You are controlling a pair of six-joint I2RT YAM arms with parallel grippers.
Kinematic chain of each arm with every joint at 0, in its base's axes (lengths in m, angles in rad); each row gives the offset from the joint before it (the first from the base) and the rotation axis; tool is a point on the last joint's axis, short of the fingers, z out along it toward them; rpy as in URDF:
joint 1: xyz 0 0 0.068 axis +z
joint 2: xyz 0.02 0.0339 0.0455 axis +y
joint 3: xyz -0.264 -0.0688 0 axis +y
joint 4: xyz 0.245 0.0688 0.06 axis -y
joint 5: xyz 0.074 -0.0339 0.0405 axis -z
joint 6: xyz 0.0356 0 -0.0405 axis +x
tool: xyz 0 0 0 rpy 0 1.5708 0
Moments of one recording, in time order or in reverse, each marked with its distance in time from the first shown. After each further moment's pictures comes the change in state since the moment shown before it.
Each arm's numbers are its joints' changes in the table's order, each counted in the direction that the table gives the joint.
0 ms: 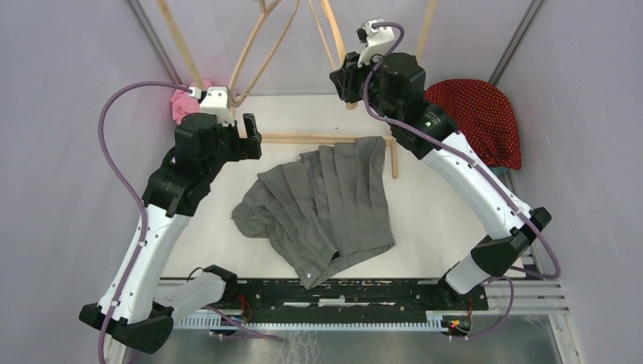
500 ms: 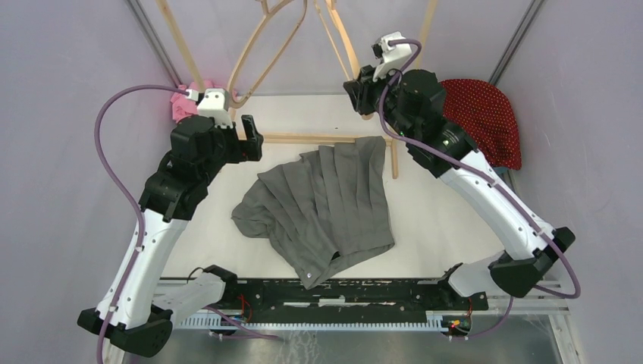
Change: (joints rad) left arm 0.000 -0.026 0.007 0.003 0.046 -0.026; right arm -0.001 -0.150 0.168 0.077 0.015 -0.070
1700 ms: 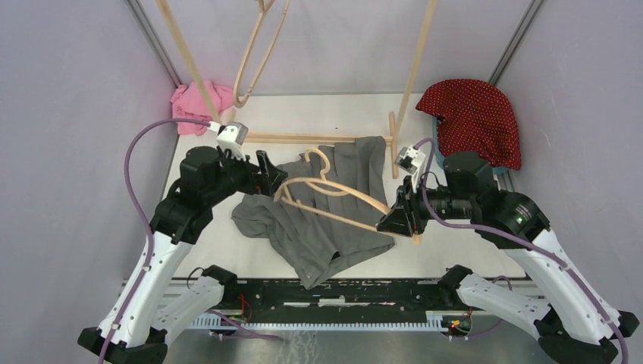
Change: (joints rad) left arm 0.000 -0.177 0.314 0.109 0.383 -0.095; right arm -0.001 -0.595 0.450 -0.699 -0.659 0.137
